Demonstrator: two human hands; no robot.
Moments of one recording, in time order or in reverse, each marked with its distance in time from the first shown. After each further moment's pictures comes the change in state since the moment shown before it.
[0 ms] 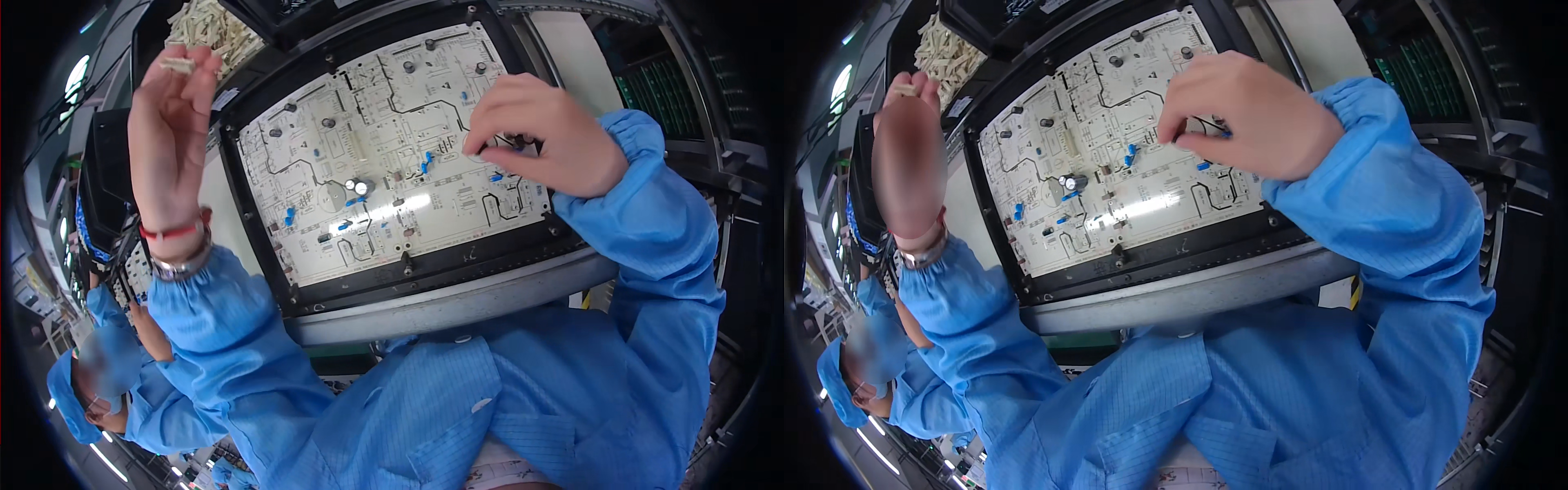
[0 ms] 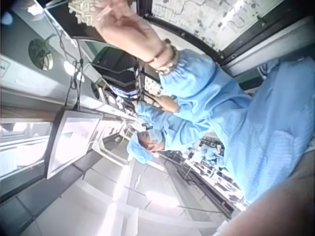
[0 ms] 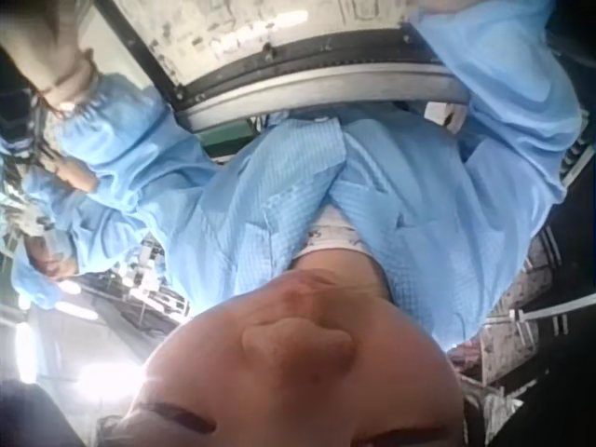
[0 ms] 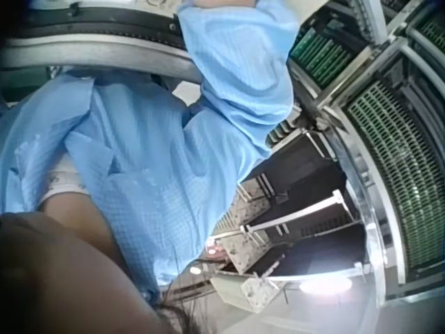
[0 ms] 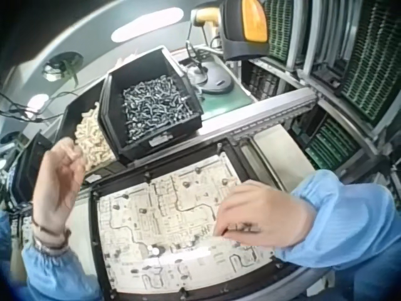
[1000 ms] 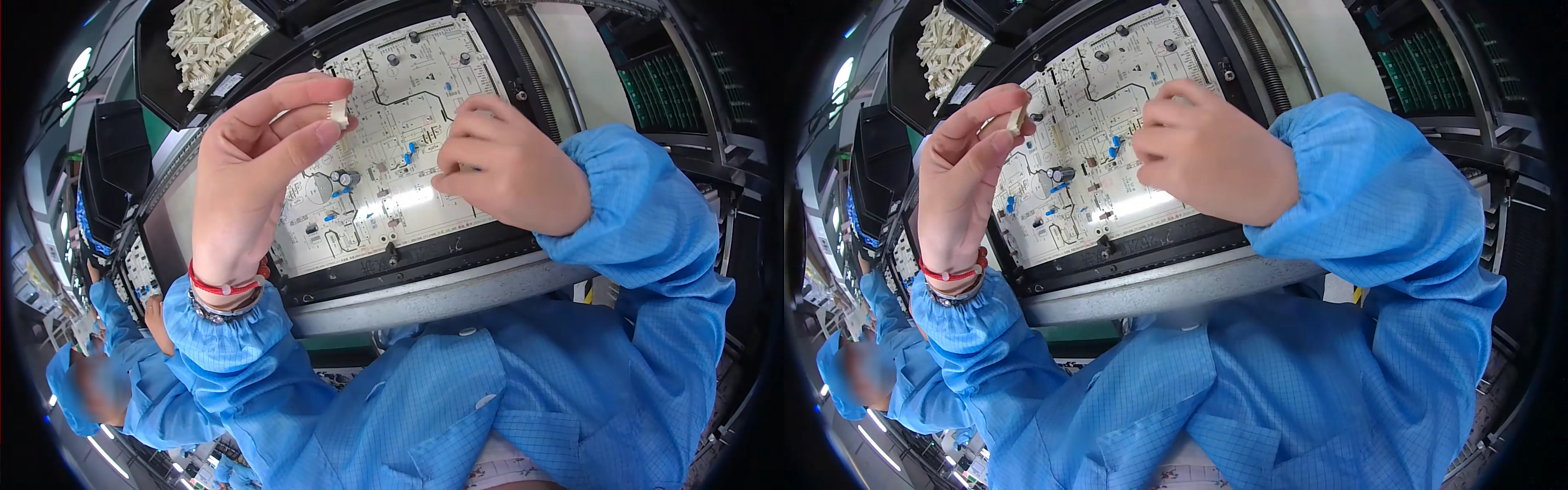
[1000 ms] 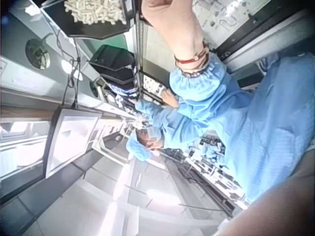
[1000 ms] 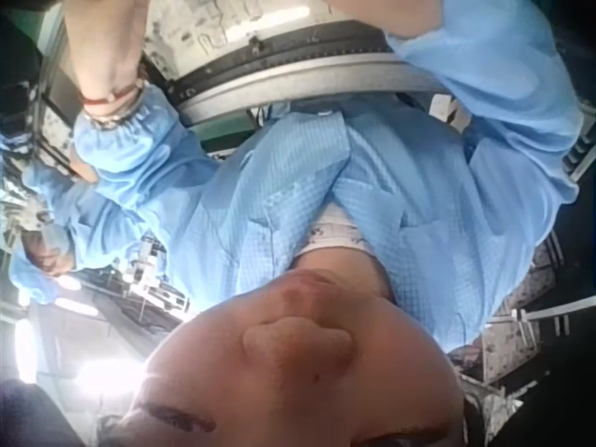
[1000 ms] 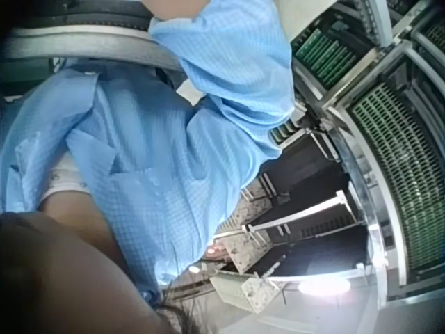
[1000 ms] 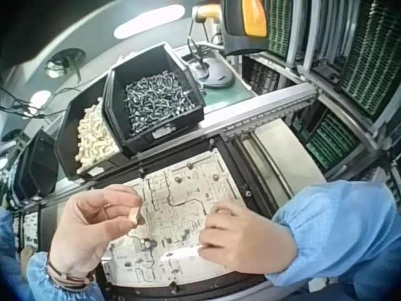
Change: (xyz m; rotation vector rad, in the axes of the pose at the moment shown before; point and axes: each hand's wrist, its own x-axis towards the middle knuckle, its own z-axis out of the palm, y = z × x) left_hand -0.071 0.009 0.059 0.053 -0.371 -0.301; right_hand -0.001 -0.024 0.048 -0.322 0.065 -0.183
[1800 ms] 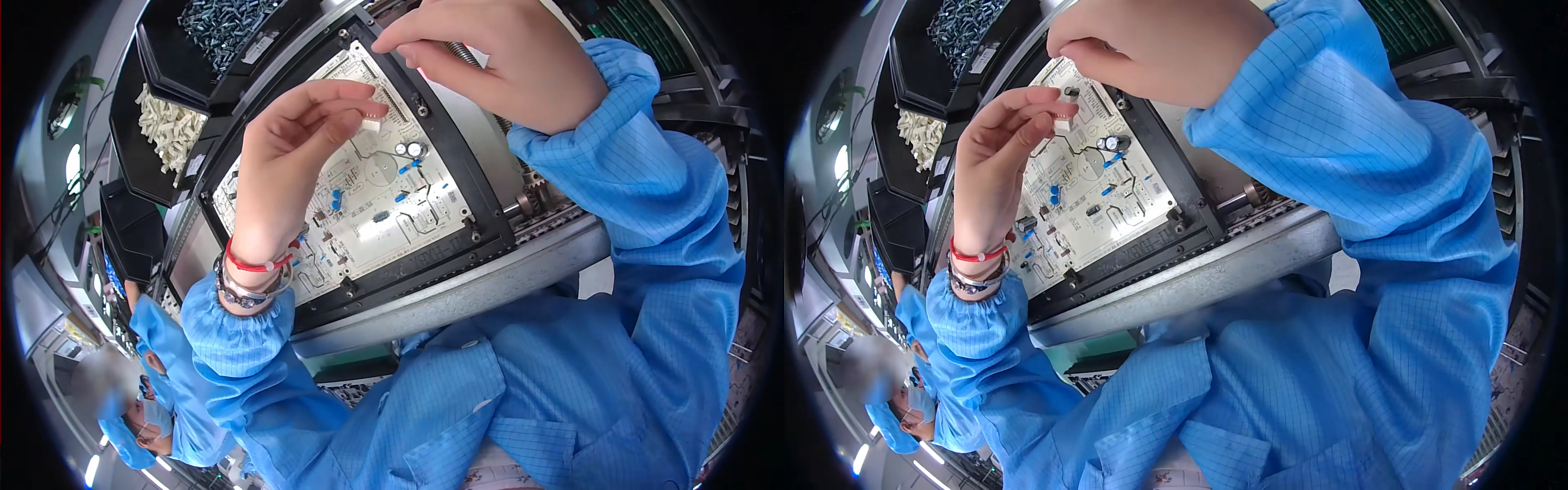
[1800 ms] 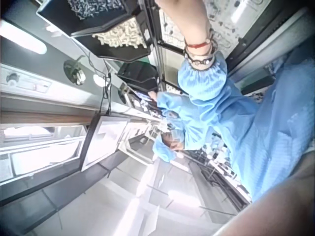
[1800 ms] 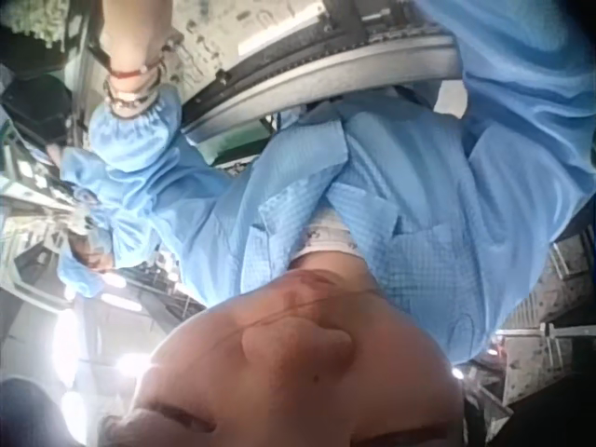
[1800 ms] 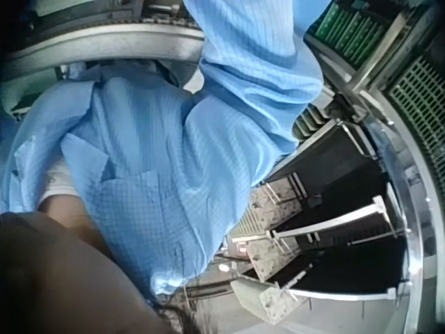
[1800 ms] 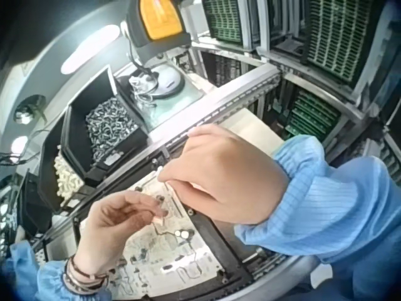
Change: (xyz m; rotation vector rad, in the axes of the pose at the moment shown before) left_hand 0.078 -0.017 0.073 0.203 -0.192 0.034; right_hand -0.018 0.087 -0.066 -0.184 0.580 -0.083
